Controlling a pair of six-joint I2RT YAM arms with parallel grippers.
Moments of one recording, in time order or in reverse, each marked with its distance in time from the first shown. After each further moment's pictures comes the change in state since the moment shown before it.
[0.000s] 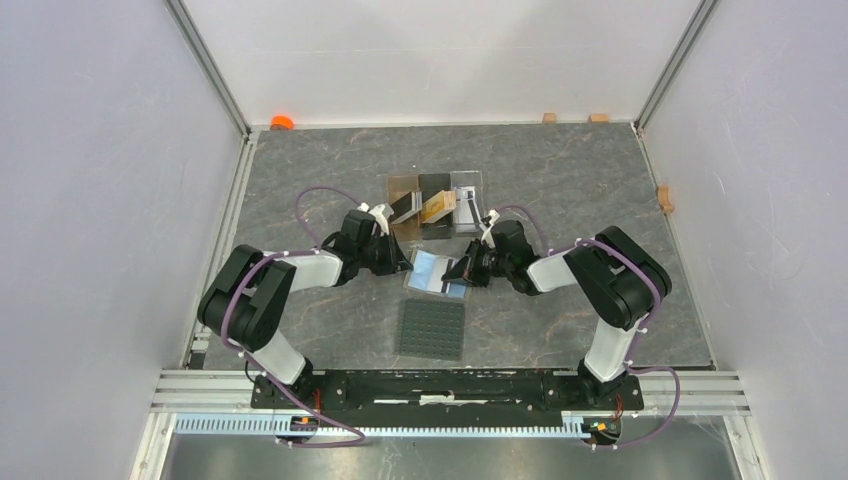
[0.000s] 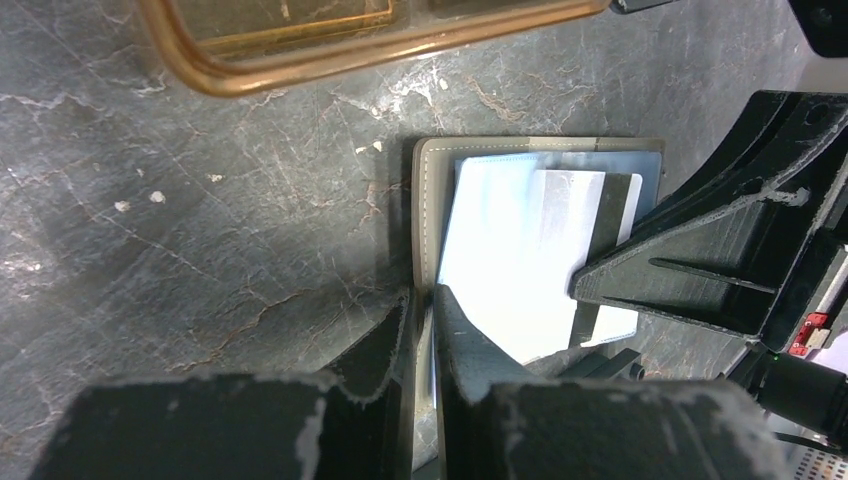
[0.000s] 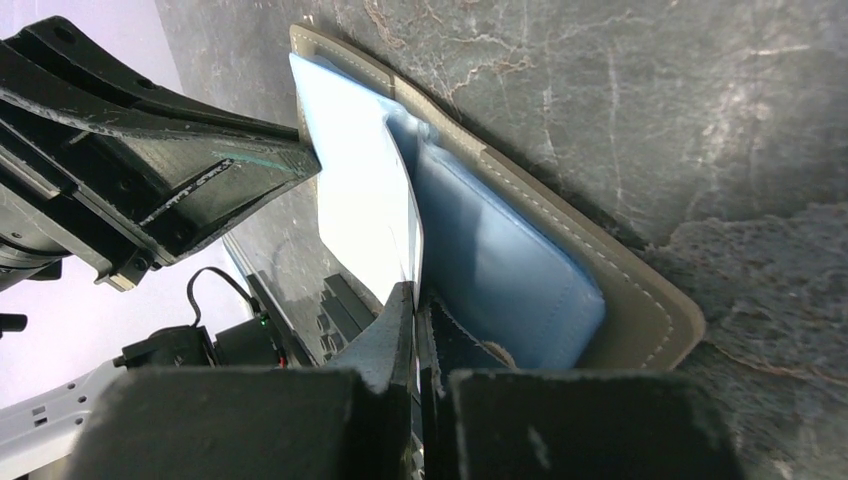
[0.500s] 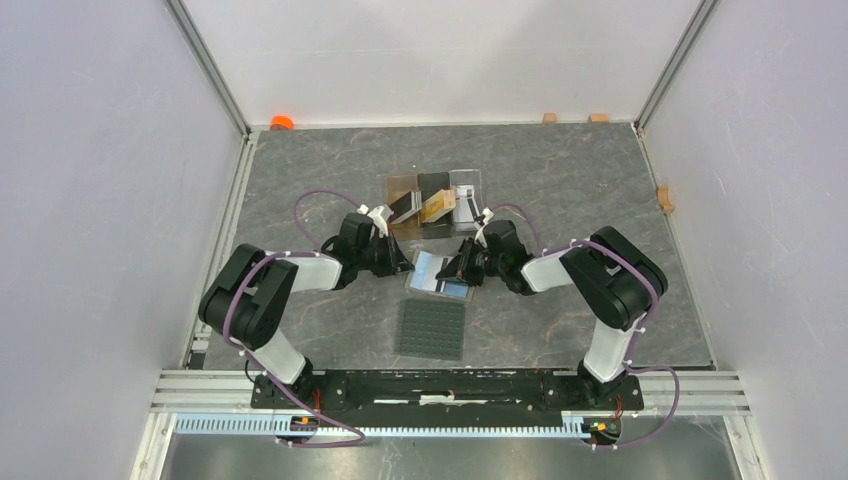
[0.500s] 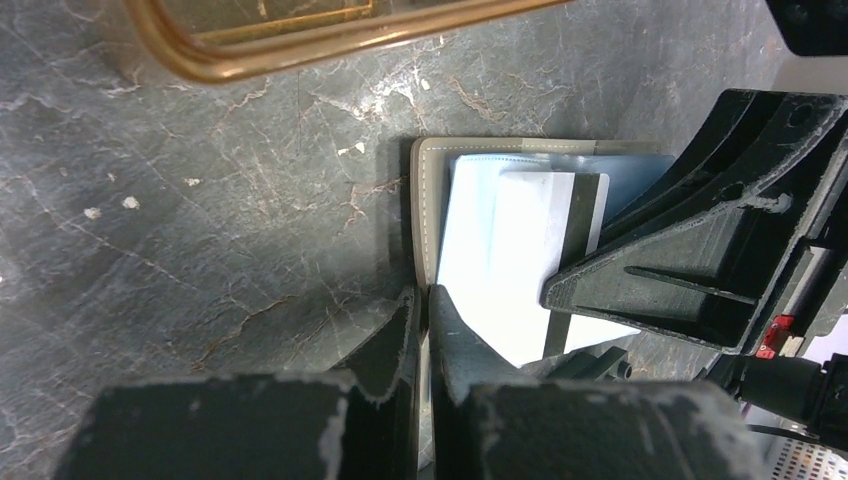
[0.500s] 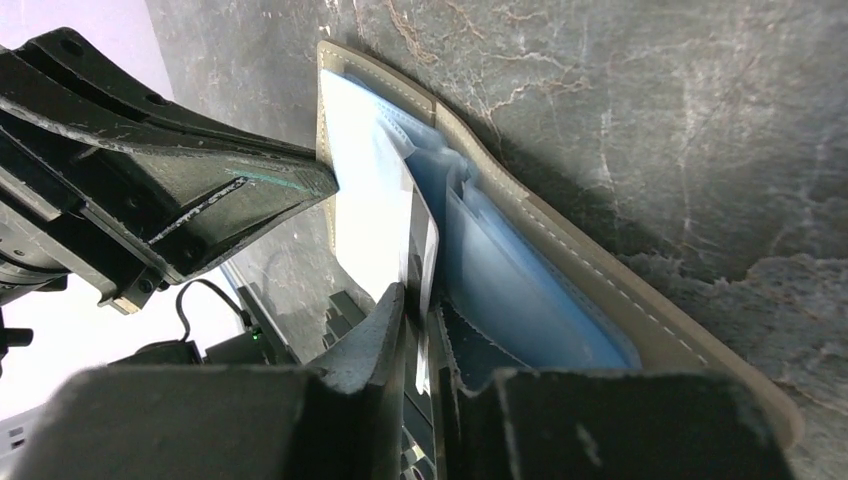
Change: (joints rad) left arm 0.007 0.011 -0.042 0.100 0.040 -0.024; right arm 0.045 0.011 0.032 -0.005 0.064 0.011
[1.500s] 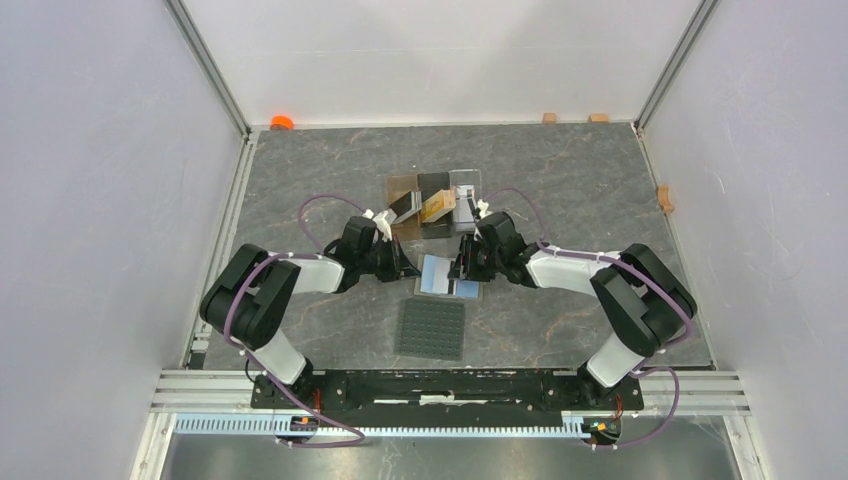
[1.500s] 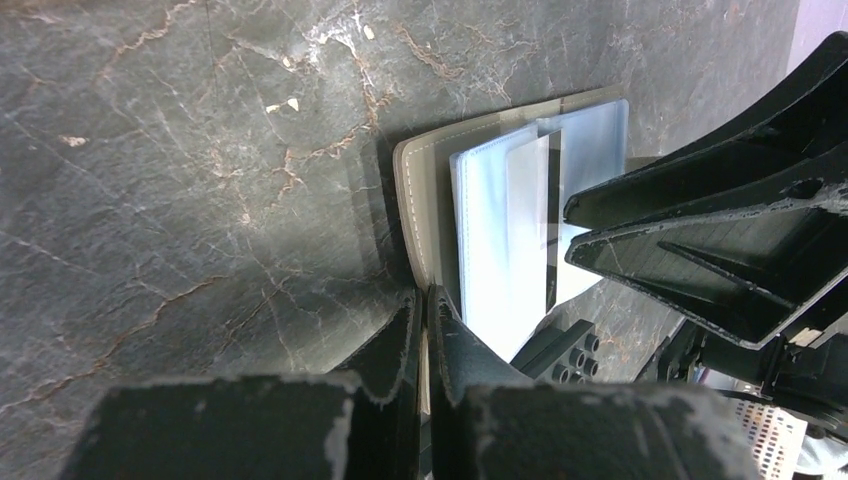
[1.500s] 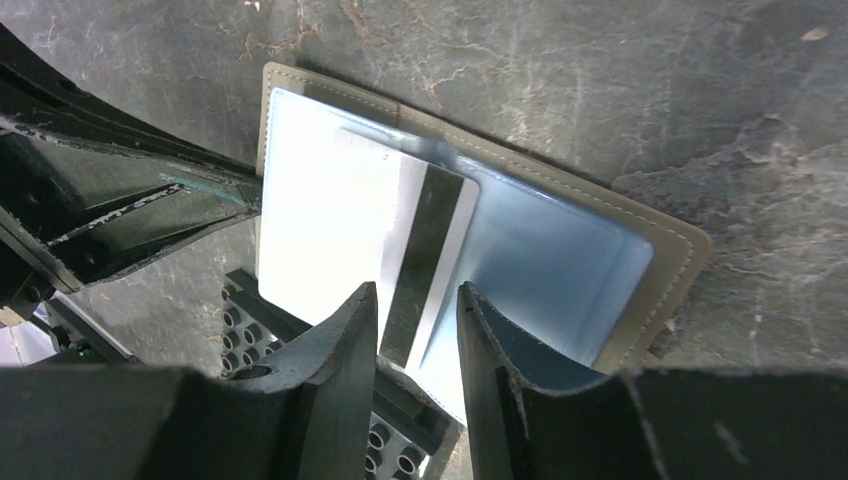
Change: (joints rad) left arm -0.023 0.001 -0.019 0.026 0.059 -0.049; right arm 0.040 -0.190 0.100 -0.454 0.237 -0.315
